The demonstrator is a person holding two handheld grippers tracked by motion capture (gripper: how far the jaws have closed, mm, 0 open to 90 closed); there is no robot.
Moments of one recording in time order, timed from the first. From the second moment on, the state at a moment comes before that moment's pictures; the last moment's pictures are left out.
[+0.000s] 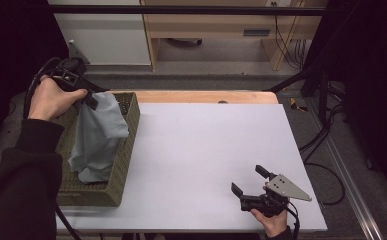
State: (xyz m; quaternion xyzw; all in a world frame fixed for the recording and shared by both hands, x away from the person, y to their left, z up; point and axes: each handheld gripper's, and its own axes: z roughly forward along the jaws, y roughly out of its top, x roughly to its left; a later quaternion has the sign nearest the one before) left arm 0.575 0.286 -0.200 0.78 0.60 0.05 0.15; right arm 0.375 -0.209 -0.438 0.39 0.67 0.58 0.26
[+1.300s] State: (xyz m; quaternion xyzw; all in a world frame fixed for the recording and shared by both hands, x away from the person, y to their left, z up) left arm 0.544 0.284 -0.129 0.79 0.58 0.10 0.19; right arm 0.379 -0.205 -0.435 0.38 0.68 0.58 0.25
